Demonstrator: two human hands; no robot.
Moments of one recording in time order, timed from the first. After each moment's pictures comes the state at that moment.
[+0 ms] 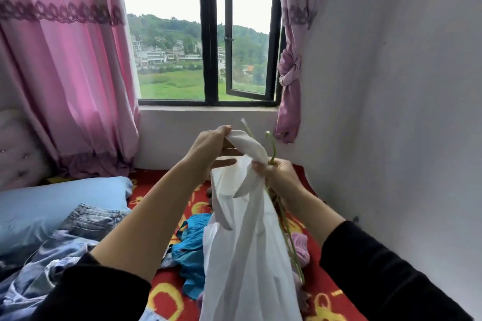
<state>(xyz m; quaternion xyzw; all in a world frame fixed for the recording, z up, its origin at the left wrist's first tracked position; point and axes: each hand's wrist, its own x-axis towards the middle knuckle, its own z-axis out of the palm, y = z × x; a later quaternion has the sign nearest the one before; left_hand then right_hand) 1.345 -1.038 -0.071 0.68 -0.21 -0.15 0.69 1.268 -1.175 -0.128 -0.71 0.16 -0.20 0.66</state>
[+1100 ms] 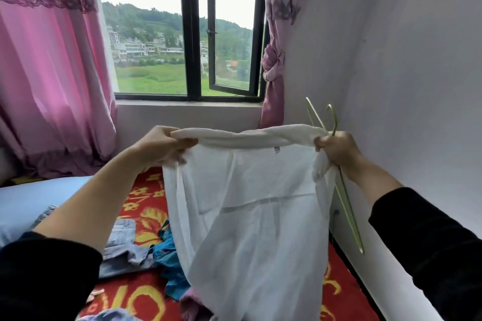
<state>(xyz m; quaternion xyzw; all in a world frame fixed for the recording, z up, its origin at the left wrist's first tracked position) 1.410 -0.997 -0.082 0.81 -0.26 -0.11 0.51 1.231 -1.311 -0.090 -0.77 0.28 -0.32 0.46</state>
